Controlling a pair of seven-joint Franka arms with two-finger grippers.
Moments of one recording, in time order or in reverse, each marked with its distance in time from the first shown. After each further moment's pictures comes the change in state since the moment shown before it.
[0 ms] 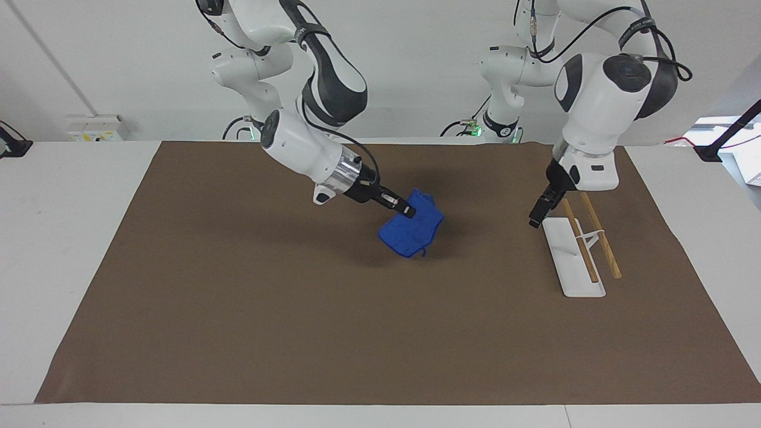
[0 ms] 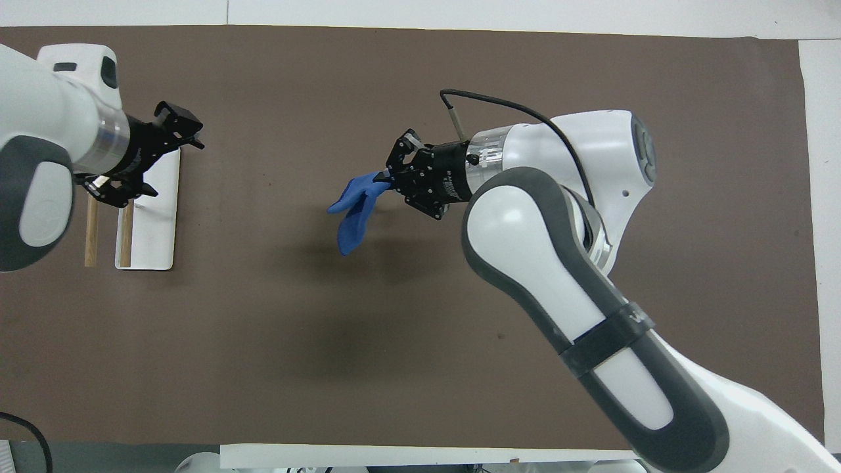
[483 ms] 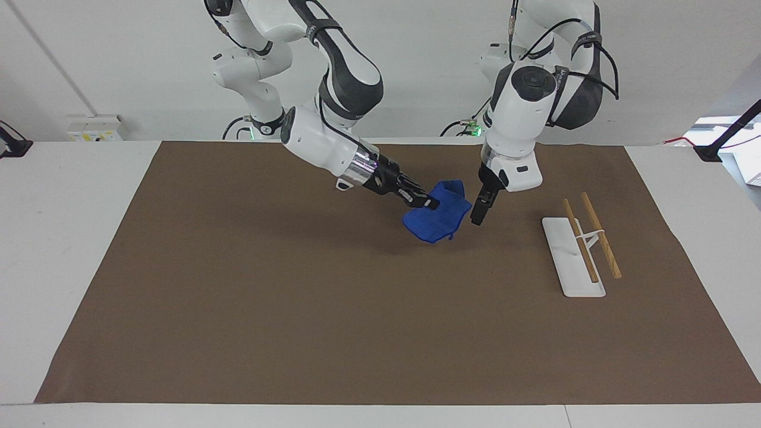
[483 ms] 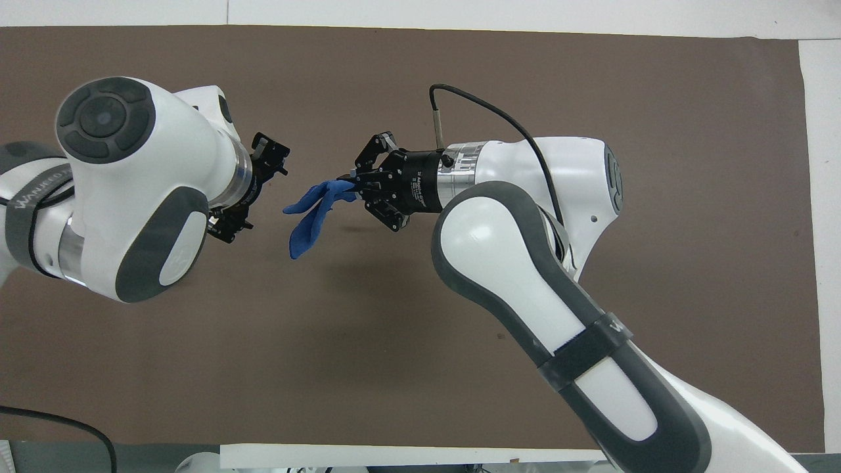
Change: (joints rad) left arm -0.183 0.005 -0.003 -0.057 0.000 0.016 -0.329; right arm 0.045 0.002 -0.002 0.007 0.130 0.036 0.163
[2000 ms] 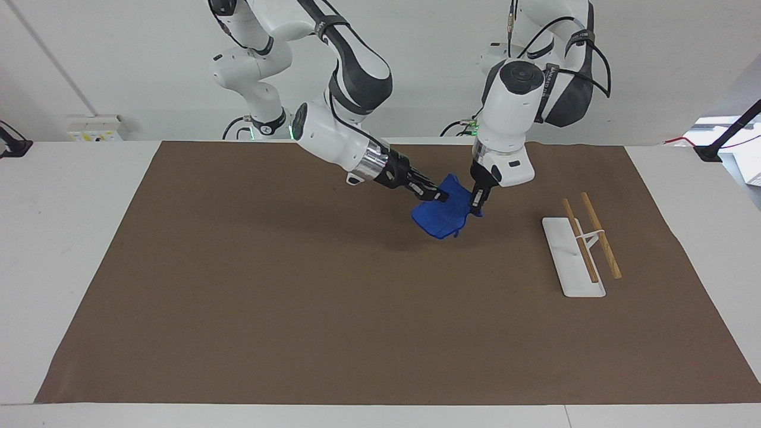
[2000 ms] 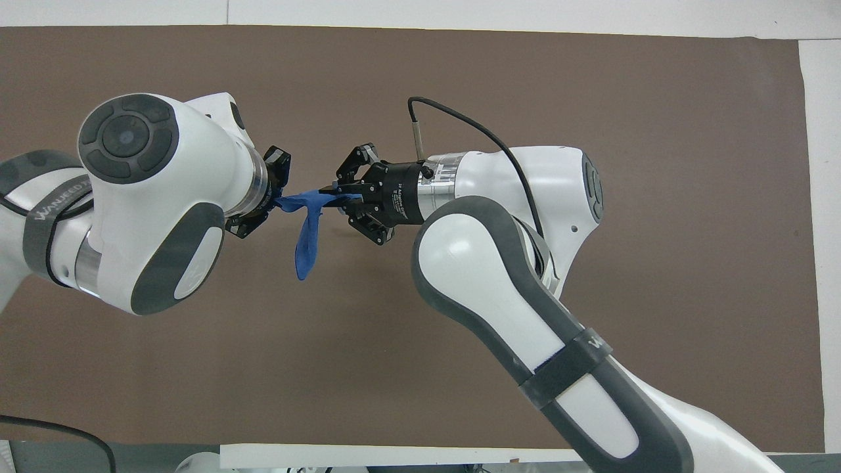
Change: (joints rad) left arm -0.023 -0.008 0.019 0.004 0.027 0.024 -0.050; right arm 0.030 0.000 0.000 0.002 -0.003 0.001 0.006
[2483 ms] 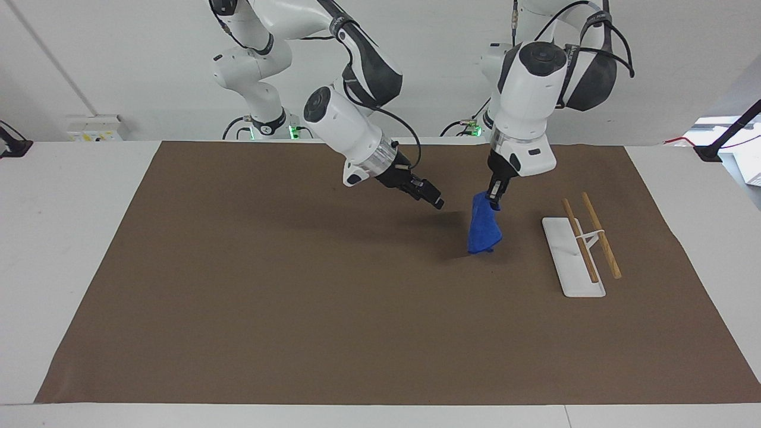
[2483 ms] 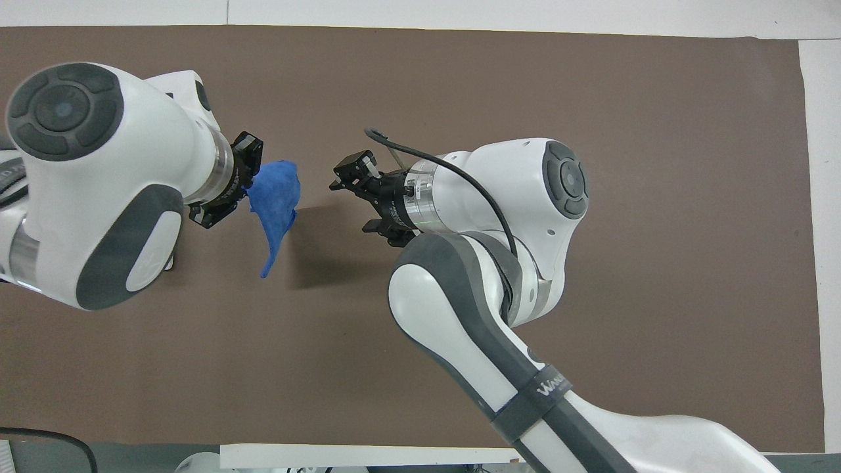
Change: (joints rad) left arm 0.067 -0.023 0.007 0.097 0.024 -0.134 0.125; right arm 0.001 -0.007 -0.005 0.010 -0.590 -0.056 -0.070
